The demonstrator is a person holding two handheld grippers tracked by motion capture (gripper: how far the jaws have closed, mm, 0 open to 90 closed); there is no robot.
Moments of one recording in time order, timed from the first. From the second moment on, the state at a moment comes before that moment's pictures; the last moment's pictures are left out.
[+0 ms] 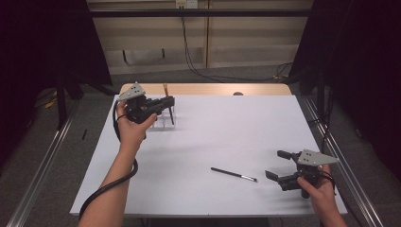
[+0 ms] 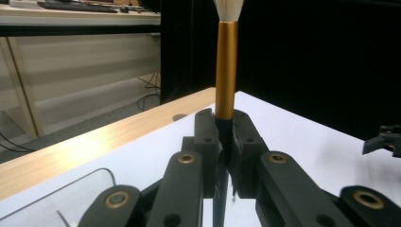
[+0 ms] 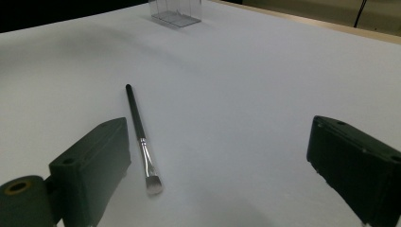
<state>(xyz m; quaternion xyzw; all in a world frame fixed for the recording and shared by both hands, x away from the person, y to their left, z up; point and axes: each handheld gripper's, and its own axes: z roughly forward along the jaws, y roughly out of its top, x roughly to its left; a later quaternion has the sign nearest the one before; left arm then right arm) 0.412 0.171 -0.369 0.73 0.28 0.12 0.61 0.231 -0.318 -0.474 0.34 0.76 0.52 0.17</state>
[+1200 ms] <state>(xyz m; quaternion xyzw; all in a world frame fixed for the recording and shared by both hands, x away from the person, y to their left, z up) 0.449 0.197 -0.354 0.72 0.32 0.18 0.59 0.232 -0.318 -0.472 0.33 0.76 0.54 0.17</state>
